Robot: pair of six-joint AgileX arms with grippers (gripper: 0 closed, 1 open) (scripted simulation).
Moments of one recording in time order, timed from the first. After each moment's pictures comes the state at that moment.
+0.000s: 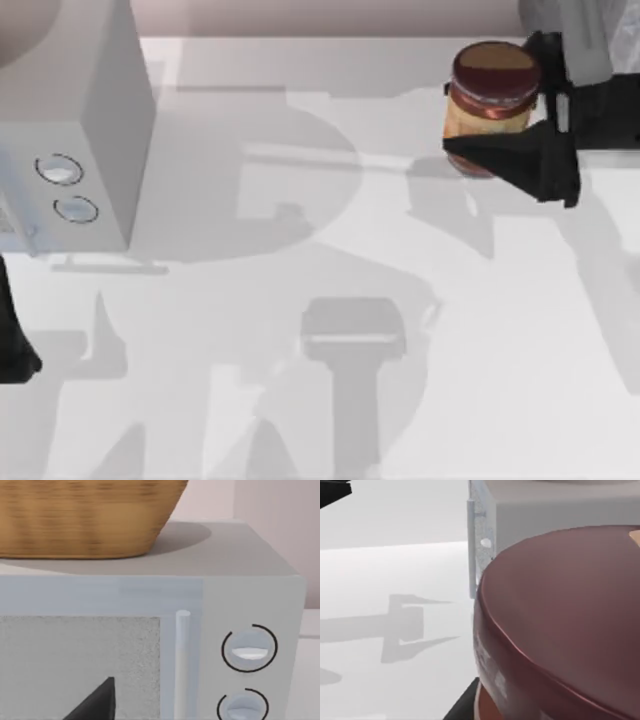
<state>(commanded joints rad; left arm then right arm) 0.00 0.00 0.00 0.00 0.00 0.00 0.13 1.82 1.05 0.33 -1.25 -0.40</state>
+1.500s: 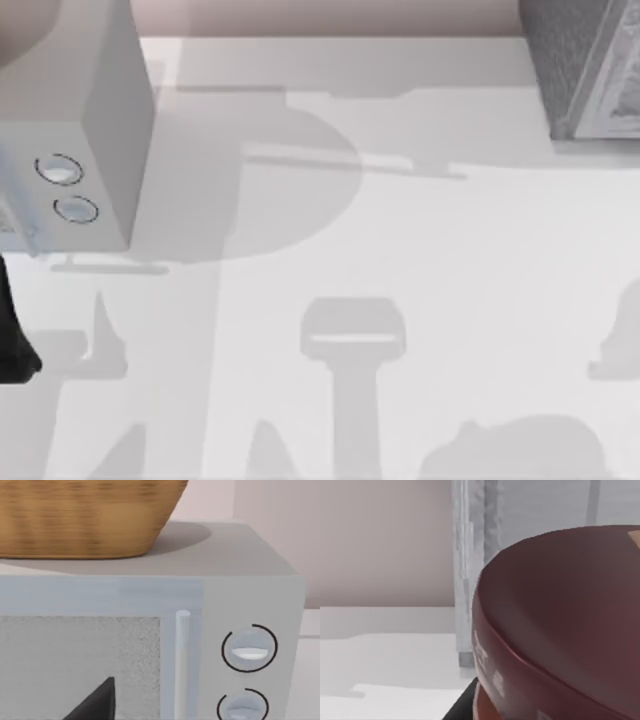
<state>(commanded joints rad) 0.00 0.00 0.00 0.00 0.00 0.00 0.00 0.00 0.00 0.00 0.00 0.00</state>
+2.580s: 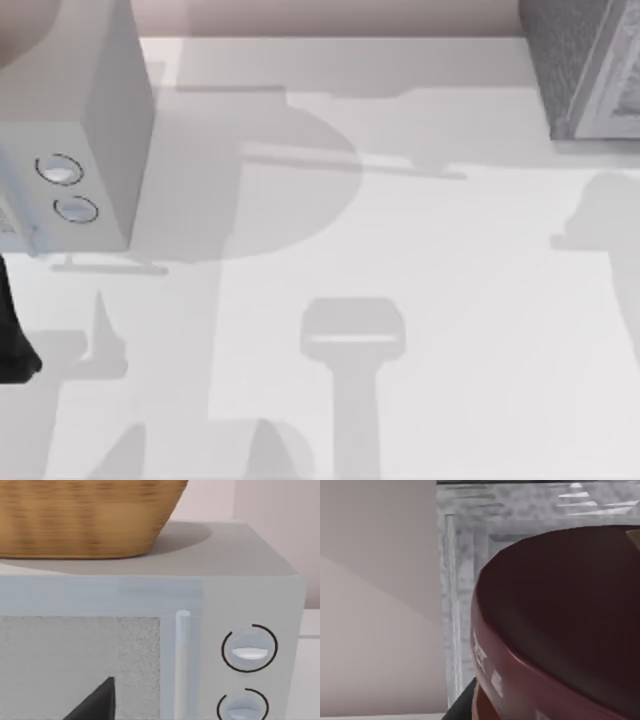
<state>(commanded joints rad) 0.00 0.00 0.00 0.00 0.00 0.00 0.08 0.68 0.91 -0.25 0.12 0.02</state>
